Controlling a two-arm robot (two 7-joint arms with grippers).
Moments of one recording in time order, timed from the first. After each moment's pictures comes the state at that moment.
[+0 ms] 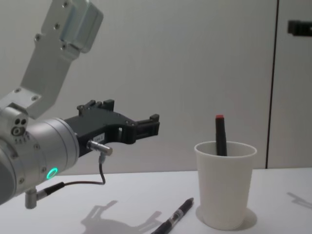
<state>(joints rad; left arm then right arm) -0.24 0.38 0.45 -1.63 -0.20 0.02 -0.03 0.31 0.35 -0.08 -1.71 0.28 0.24 0.23</state>
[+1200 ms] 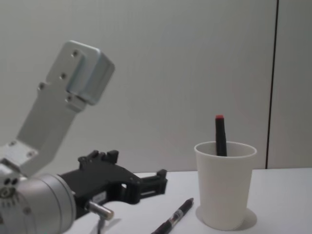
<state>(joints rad) -0.10 0.43 0.49 -1.72 -0.20 0.11 0.01 0.24 0.42 0.02 -1.76 0.45 0.63 0.07</state>
